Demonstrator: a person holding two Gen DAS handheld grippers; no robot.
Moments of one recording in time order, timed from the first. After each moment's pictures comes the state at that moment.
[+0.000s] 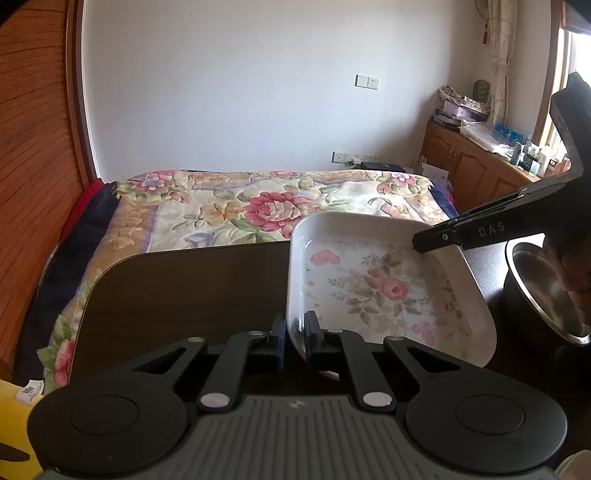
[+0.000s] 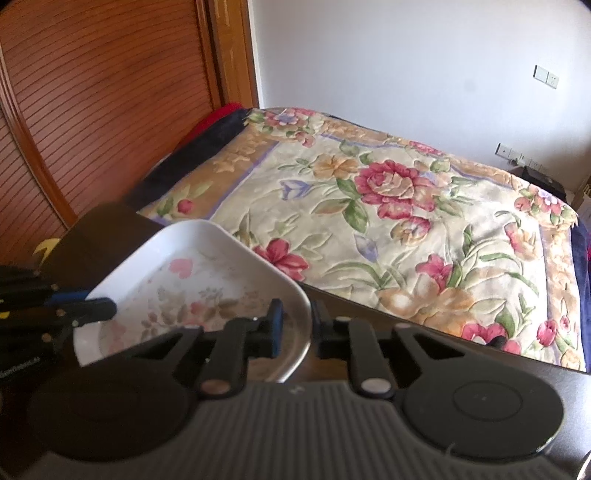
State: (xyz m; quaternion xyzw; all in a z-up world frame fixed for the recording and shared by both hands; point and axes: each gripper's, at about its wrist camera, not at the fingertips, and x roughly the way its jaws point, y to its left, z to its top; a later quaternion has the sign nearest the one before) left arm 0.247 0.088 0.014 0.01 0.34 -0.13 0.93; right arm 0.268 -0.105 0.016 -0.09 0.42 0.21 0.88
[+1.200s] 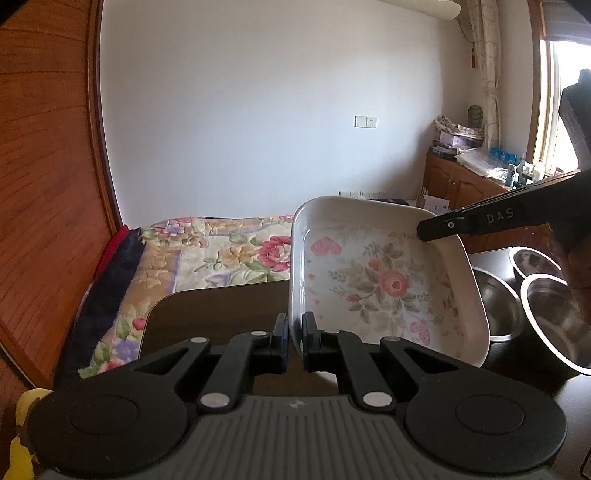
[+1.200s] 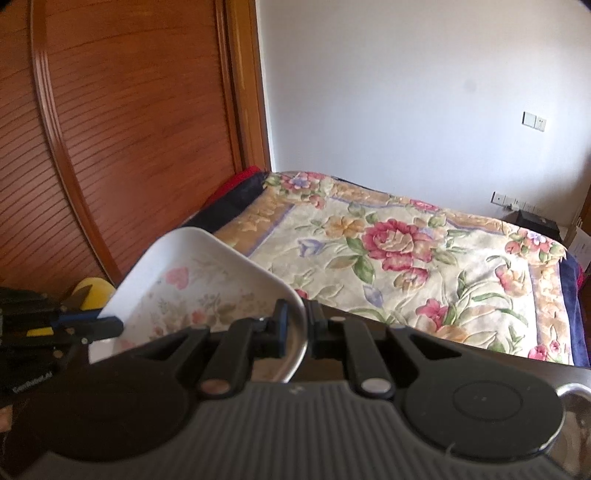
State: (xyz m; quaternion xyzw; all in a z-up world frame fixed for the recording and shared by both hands) left arm 0.150 0.078 0.082 0.04 0.27 -0.11 0.96; right arm 0.184 -0.118 0.085 -0.06 0.32 0.23 0.92
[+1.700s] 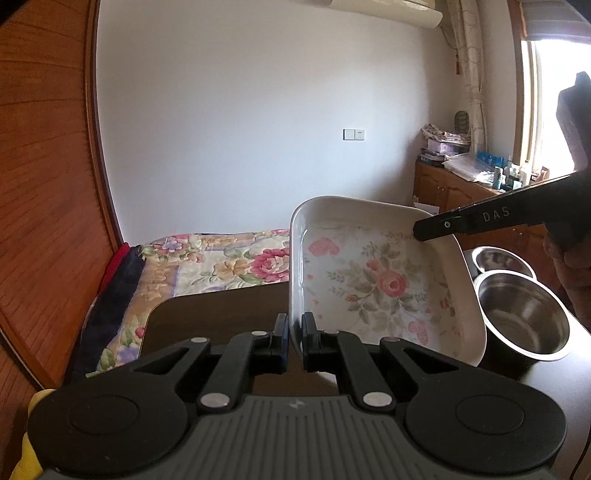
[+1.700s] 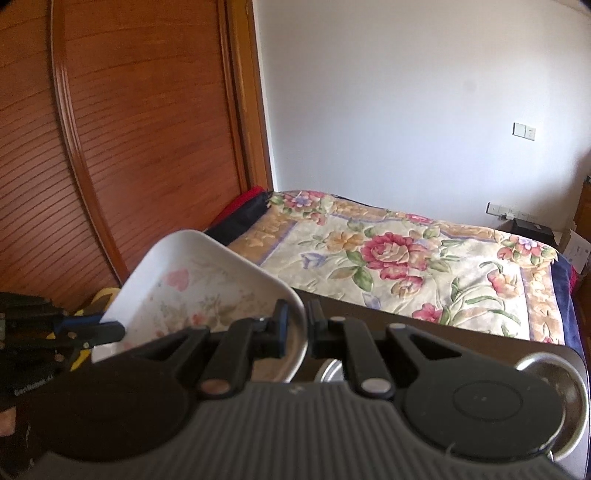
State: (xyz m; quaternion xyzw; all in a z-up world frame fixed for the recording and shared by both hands) left arm 0.088 0.057 0.104 0.05 0.25 -0.12 0.96; right arm 0.136 -0.149 0.103 -0.04 0.29 0.23 0.93
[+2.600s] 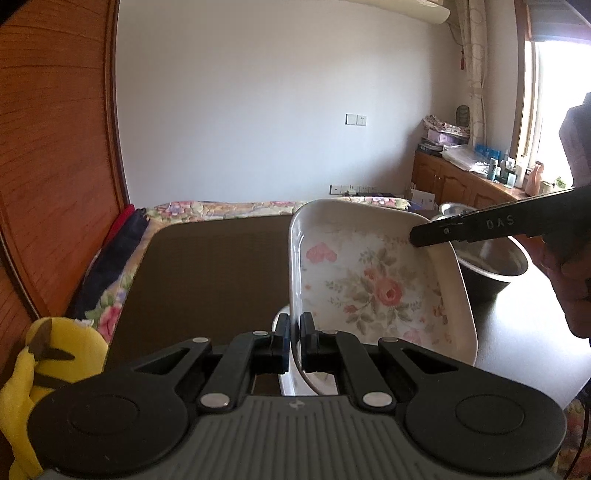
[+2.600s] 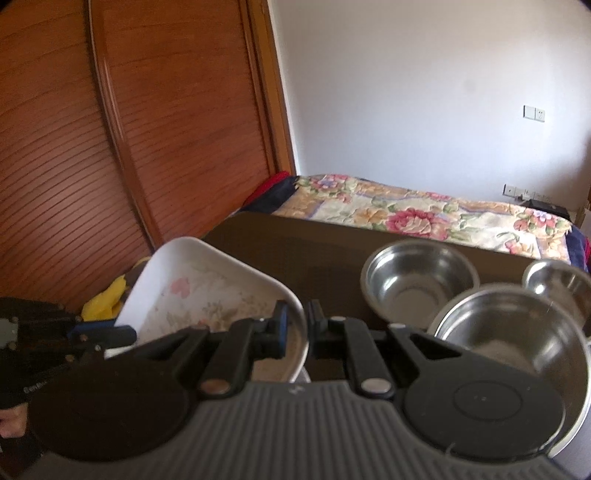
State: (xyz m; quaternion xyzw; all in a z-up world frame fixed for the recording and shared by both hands) left arm -0.012 0.057 0.059 0.03 0.28 -0.11 0.95; right arm 0.048 -0.163 0.067 -0.02 0.30 0.27 0.91
